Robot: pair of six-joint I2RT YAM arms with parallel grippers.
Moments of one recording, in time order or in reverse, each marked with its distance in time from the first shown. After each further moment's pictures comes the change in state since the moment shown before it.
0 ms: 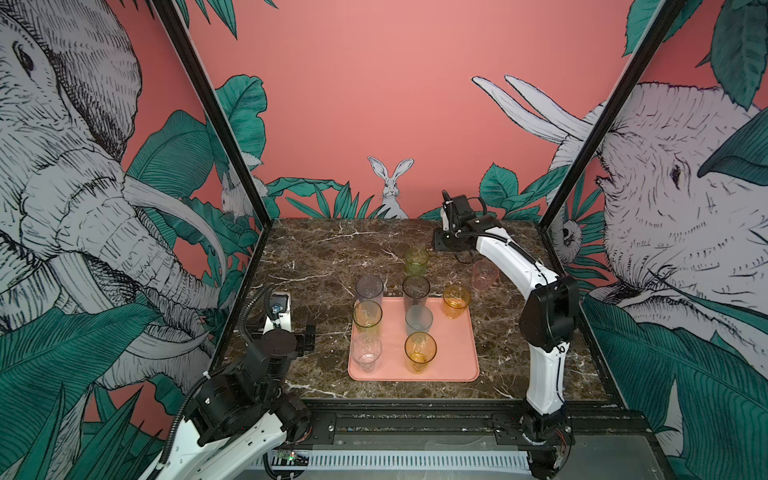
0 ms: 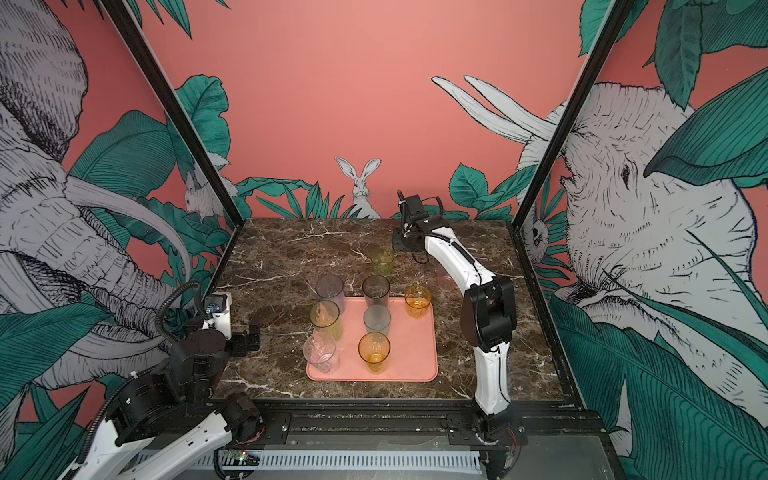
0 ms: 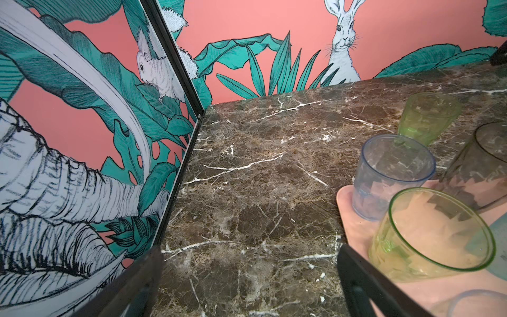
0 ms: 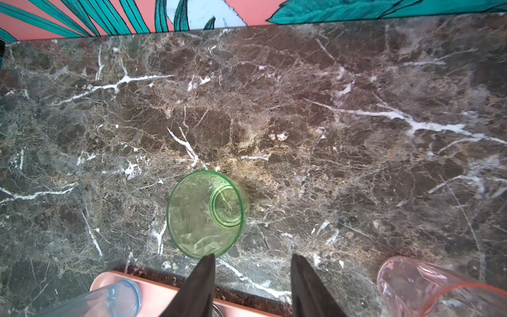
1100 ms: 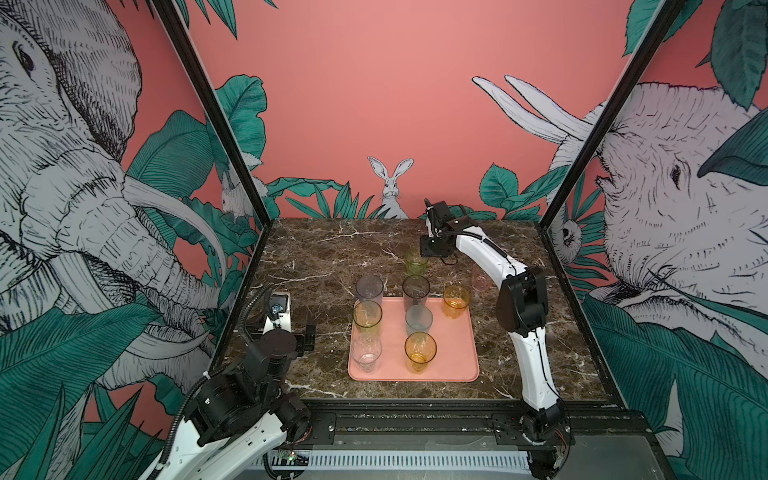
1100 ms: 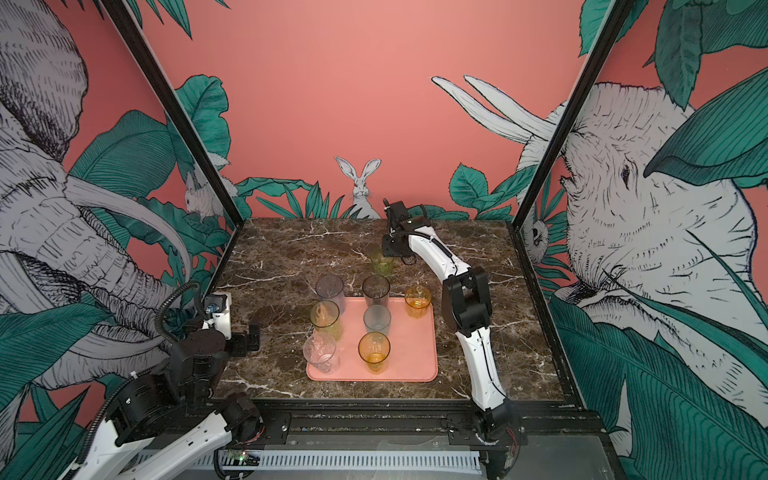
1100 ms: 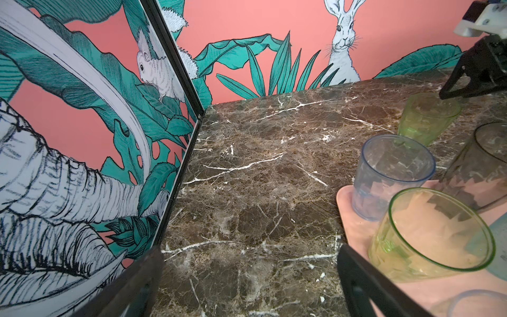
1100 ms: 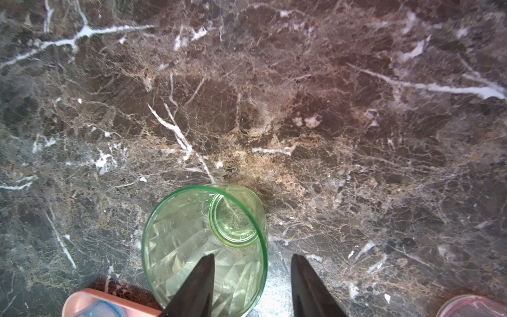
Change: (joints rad) left arm 0.000 -0.001 0.000 0.000 0.000 0.000; right arm 0.036 0.238 0.202 -0.093 -0.023 0.018
